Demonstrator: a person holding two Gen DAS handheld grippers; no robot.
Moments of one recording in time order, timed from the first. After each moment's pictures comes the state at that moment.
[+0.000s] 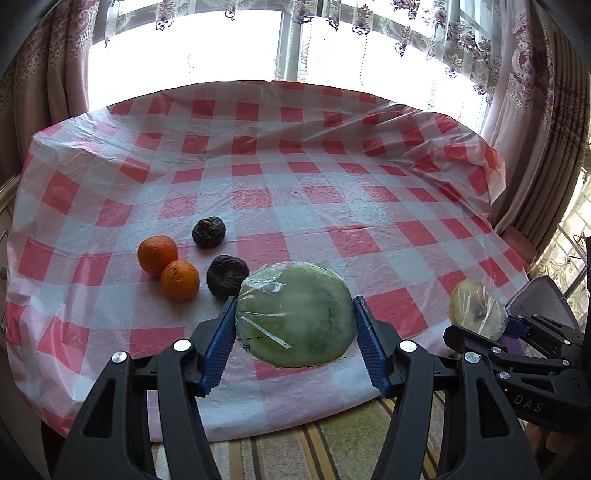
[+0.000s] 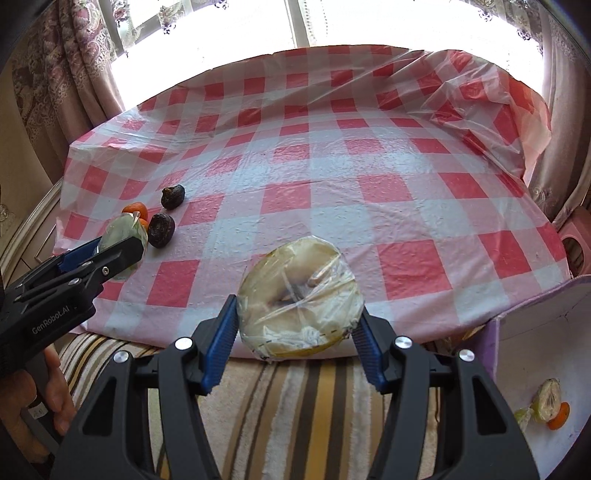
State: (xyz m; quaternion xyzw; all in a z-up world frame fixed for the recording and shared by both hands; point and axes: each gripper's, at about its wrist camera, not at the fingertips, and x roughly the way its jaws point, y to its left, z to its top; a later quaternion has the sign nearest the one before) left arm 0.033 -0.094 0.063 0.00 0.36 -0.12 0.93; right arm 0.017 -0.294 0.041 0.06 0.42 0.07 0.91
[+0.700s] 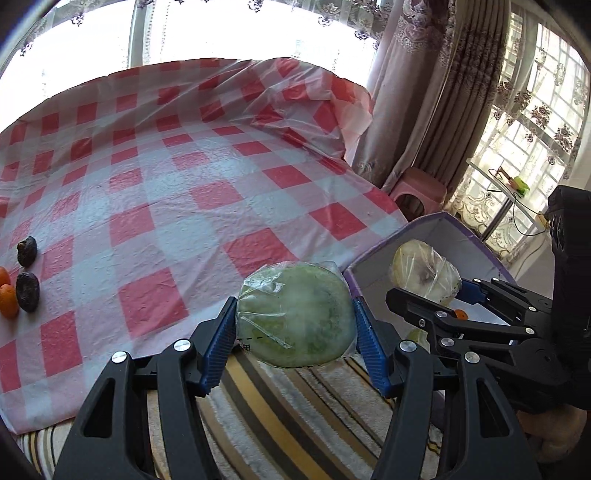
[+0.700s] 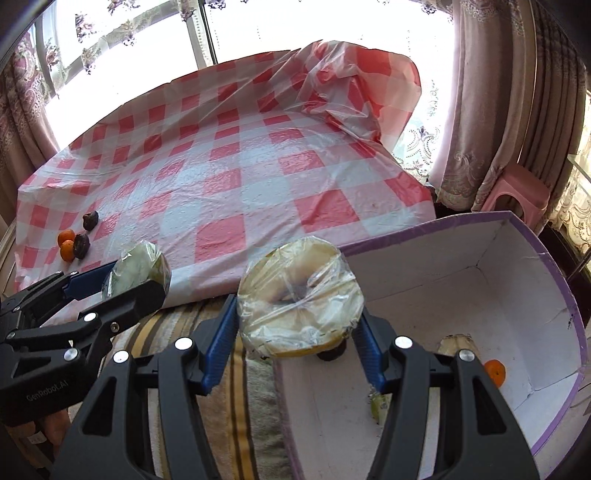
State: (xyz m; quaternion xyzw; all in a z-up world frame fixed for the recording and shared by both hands) left arm -0.004 -0.267 0.049 0.04 0.40 -0.32 0.86; right arm -0.051 -0.435 0.041 0.09 0.41 -0.06 0.91
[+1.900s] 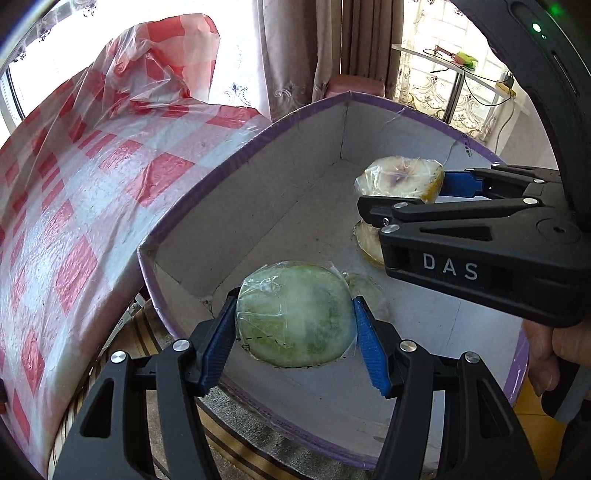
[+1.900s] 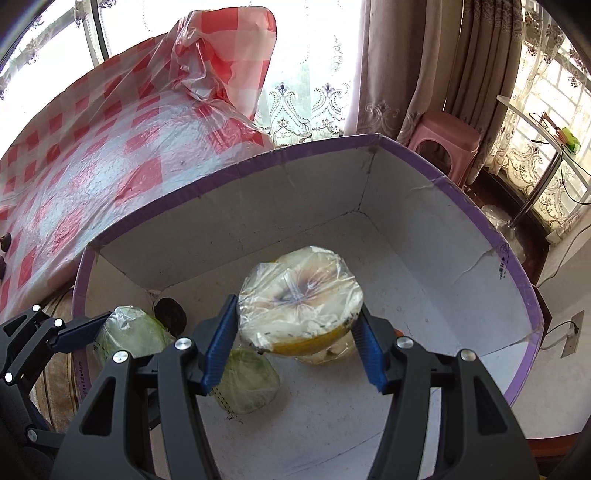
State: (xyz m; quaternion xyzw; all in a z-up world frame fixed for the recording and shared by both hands) left arm -0.057 -0.415 -0.015 0.24 0.42 -0.40 0.78; right arm -0.081 -0.551 -0.004 0.12 0.46 -0.20 0.86
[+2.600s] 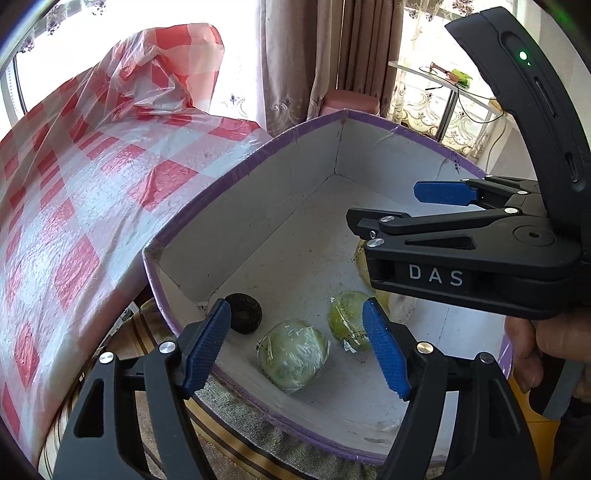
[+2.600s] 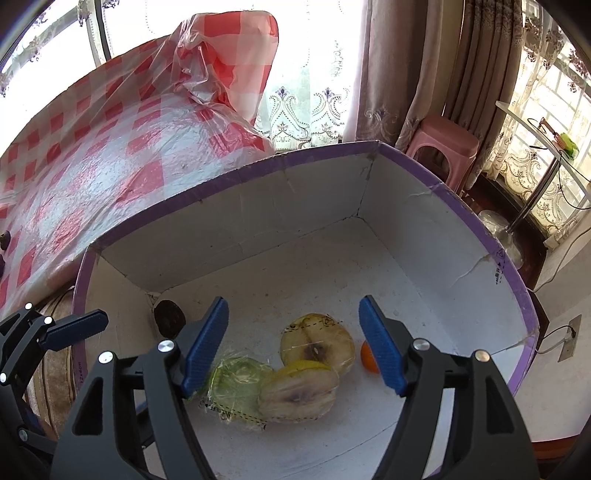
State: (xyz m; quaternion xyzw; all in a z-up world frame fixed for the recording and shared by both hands) left arm -0.059 -0.403 -0.006 0.20 0.41 -0.42 0.79; right arm -0.081 -0.550 0.000 0.11 0.45 -0.20 0.86
